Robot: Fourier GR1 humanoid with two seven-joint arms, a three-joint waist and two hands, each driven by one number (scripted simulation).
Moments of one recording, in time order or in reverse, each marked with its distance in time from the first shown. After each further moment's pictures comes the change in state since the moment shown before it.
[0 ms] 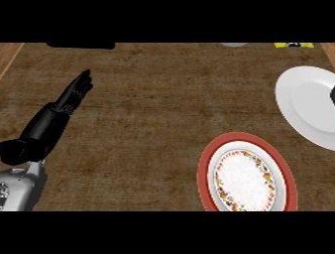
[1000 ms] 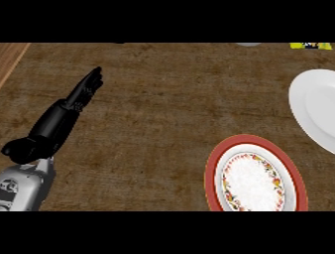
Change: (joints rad) left arm -0.037 -0.021 -0.036 -0.003 -0.001 -0.001 0.003; right arm 0.103 -0.201 -0.078 -0.023 -0.082 0.260 -0.225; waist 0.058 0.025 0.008
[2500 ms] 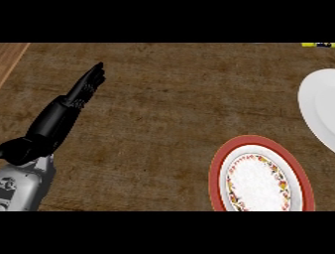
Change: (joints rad) left arm -0.026 0.005 -0.008 -0.026 0.013 -0.009 0.007; right arm -0.082 -0.124 0.065 0.023 0.069 0.871 0.056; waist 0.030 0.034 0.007
